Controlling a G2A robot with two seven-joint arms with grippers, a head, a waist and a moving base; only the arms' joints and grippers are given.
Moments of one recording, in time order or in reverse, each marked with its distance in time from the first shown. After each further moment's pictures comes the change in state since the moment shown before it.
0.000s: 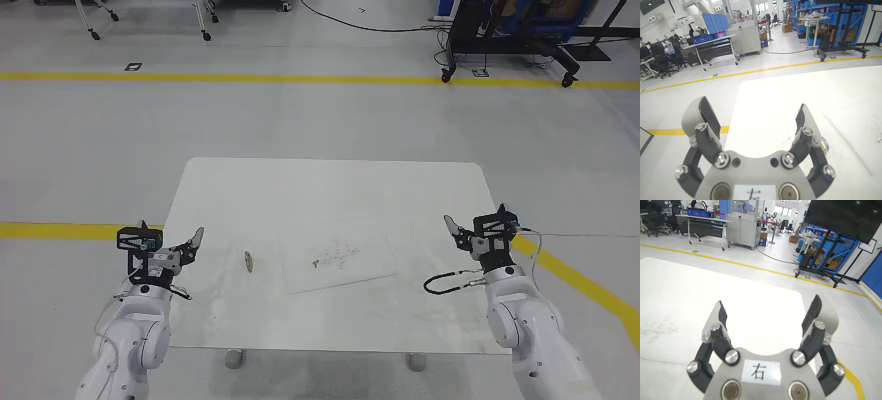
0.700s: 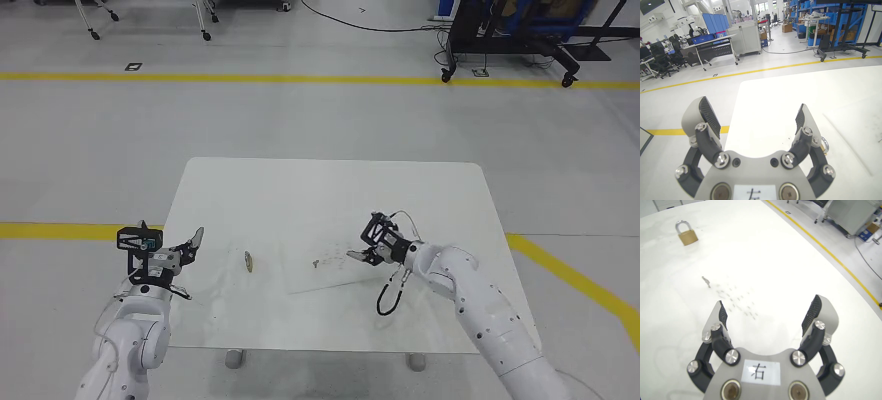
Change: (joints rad) left arm 0.000 0.000 0.000 0.000 0.000 0.000 0.000; right arm 0.520 -0.042 -0.467 0.487 -0.068 -0.651 0.143
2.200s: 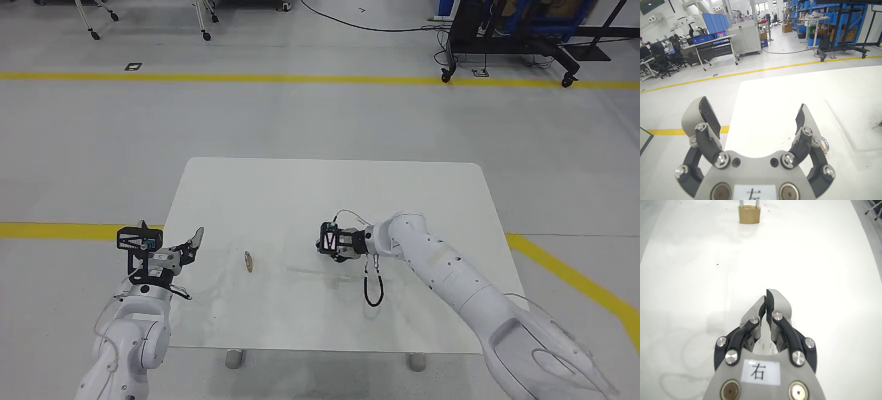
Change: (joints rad) left arm 0.000 0.000 0.000 0.000 0.000 0.000 0.000; right arm 0.436 -0.142 -0.429 0.494 -0.186 -0.220 -0.286
